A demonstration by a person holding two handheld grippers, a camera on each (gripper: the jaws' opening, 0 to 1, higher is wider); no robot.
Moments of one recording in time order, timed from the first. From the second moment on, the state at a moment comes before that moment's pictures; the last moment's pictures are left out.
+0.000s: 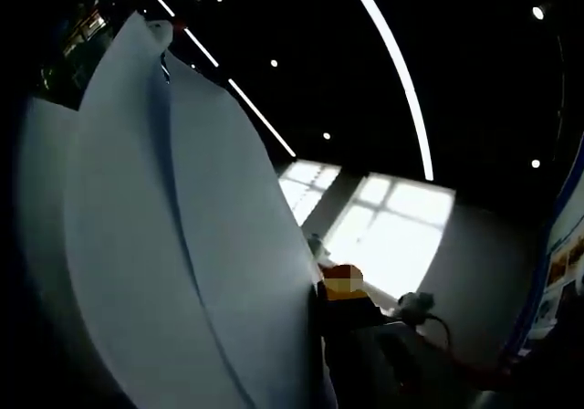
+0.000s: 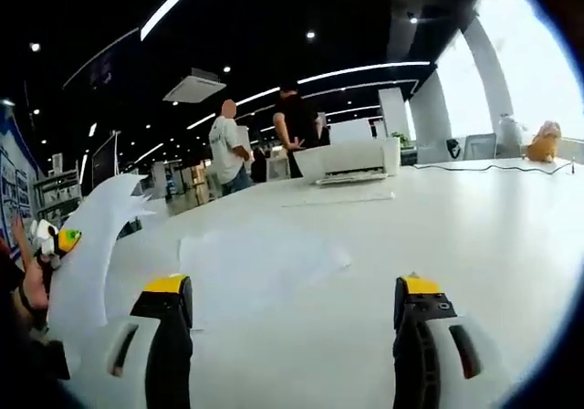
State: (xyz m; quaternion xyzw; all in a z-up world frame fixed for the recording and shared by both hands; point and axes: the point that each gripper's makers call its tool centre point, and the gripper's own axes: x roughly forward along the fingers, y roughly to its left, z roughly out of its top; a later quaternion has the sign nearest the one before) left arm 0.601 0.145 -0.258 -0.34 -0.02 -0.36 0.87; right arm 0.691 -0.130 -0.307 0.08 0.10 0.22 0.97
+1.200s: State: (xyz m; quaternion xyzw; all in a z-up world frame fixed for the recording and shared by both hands) left arm 0.600 0.144 -0.257 -0.35 -0.02 -0.36 0.86; right arm 0.761 -0.109 -0.350 -0.06 0.17 0.24 0.95
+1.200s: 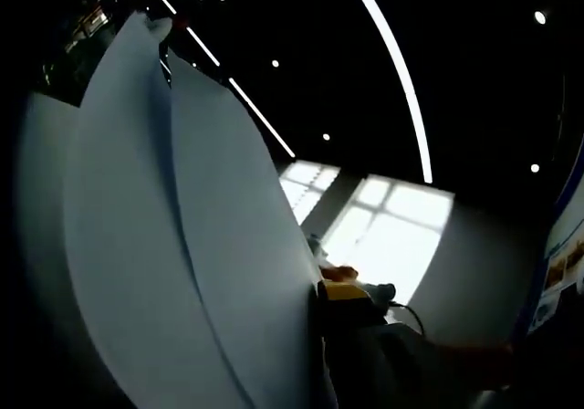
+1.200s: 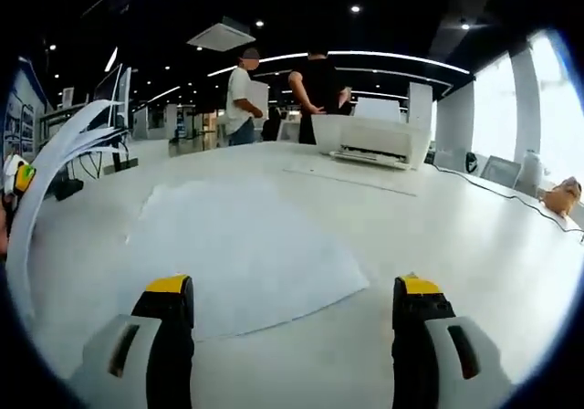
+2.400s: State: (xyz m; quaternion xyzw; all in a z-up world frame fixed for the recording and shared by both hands) left arm 0.600 0.145 -0.256 -0.34 -0.02 -0.37 0.86; right arm 0.771 -0.107 -0.347 -0.03 0.16 0.25 0.95
